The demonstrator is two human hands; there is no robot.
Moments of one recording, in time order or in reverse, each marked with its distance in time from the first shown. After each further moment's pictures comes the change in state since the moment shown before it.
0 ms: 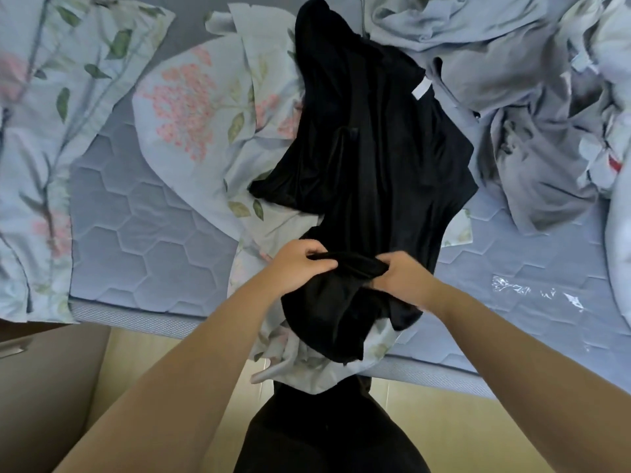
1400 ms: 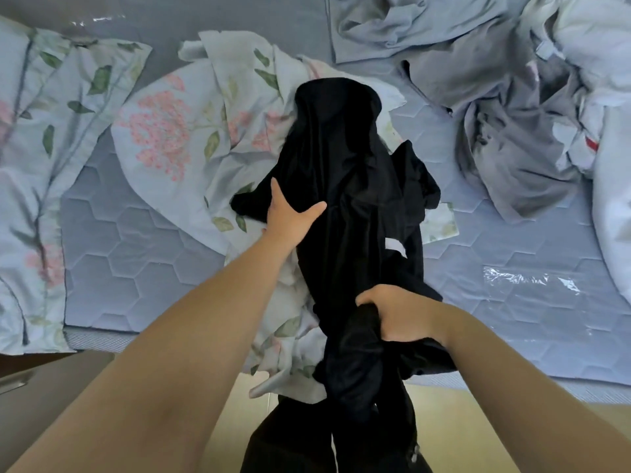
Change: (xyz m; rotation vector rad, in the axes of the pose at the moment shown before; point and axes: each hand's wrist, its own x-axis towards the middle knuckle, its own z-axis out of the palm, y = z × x) left_hand 0.066 0.037 -0.003 -0.126 0.342 -0.142; right_hand -0.038 0.020 0.003 -0.354 -0.242 -0.215
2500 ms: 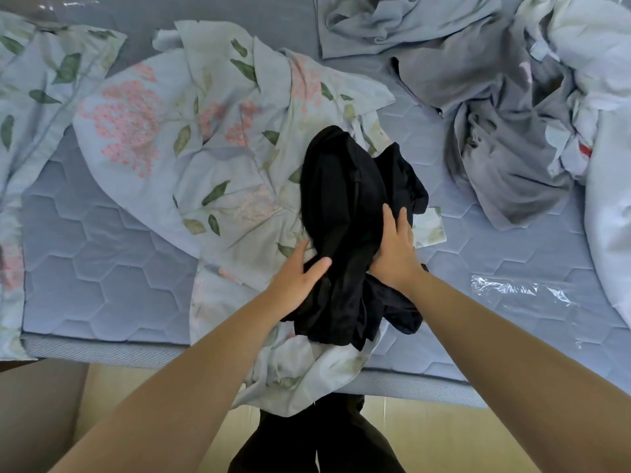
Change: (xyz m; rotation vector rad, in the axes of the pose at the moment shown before) left_hand -0.043 -0.051 0.055 0.034 -0.324 0.141; right_hand 0.067 0.073 -0.040 0.025 0.624 0.305
